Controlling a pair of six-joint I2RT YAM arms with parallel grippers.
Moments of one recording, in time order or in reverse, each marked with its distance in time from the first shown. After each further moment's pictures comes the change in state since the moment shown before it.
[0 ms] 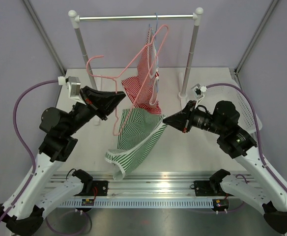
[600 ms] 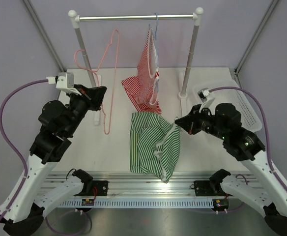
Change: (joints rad) left arm -0.002 0.016 0.129 -0.375 -0.531 0.060; right arm 0.000 -0.046 0.101 -0.383 0.297 -0.165
